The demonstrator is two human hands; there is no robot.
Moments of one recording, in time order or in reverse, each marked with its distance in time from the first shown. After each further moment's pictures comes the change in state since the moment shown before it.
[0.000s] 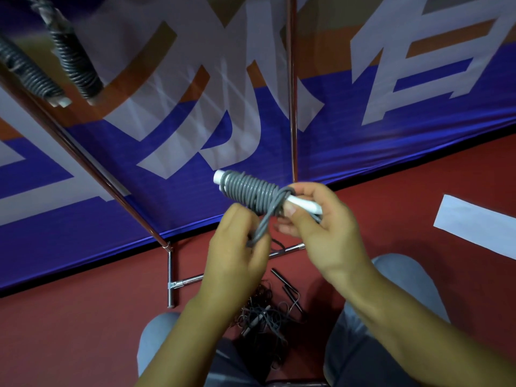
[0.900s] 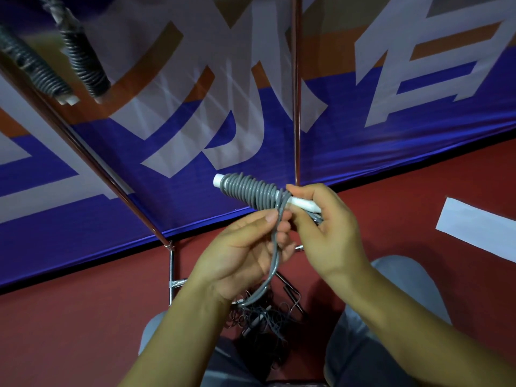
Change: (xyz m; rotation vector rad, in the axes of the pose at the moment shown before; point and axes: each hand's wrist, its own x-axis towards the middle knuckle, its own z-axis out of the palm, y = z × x) left_hand 0.015 0.007 -0.011 -1.454 -0.491 -0.947; right_hand -0.005 -0.003 0.001 -0.330 0.013 -0.262
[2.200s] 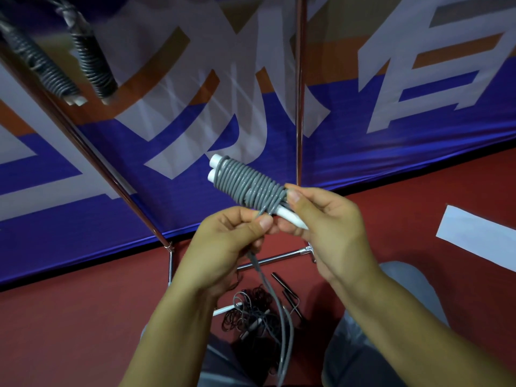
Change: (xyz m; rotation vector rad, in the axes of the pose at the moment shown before) left_hand -0.014 0.012 0.002 0.490 0.299 0.298; right_hand 0.012 -0.026 0.004 0.523 0.041 0.492
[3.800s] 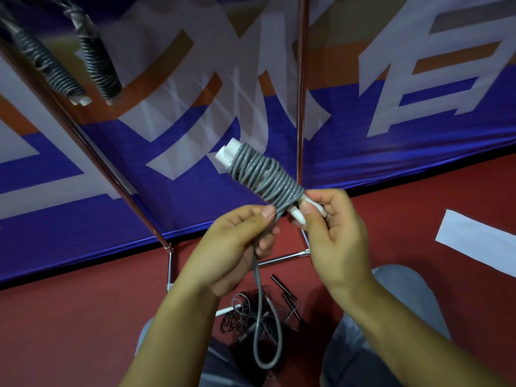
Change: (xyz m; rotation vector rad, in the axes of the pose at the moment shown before) left_hand 0.002 0.001 0.007 -0.112 -0.095 -0.053; right_hand -0.002 0.028 -0.018 -0.369 0.031 -0.515
